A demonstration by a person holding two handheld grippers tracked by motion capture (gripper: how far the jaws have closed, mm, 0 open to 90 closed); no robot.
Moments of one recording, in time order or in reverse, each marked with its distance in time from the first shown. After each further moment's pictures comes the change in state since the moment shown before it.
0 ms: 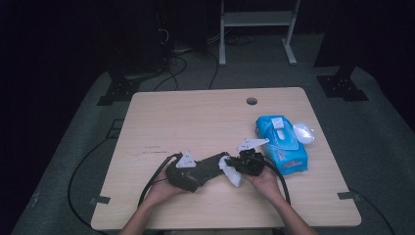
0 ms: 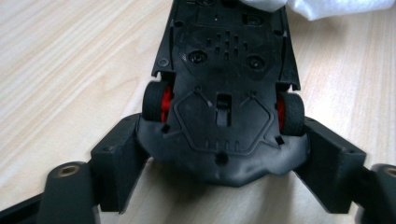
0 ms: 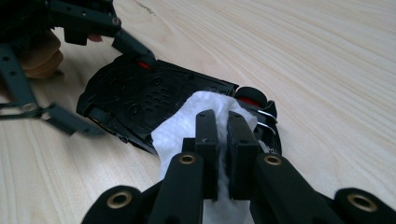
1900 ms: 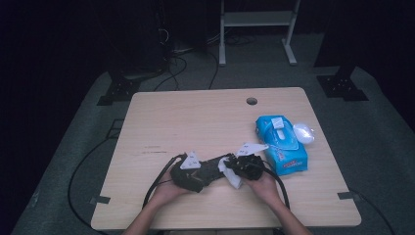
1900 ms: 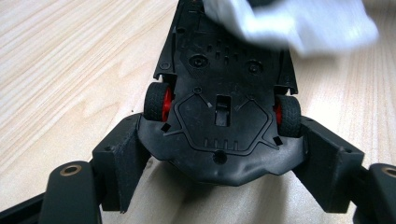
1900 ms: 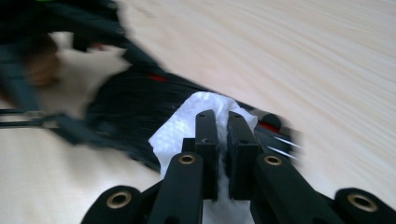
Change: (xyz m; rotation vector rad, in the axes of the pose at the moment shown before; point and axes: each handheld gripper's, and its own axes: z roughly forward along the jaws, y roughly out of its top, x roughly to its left) left arm -0.012 0.010 0.008 -0.032 -0.009 0.005; right arm 0.019 -0.004 -0.001 -0.042 -0.028 -0.073
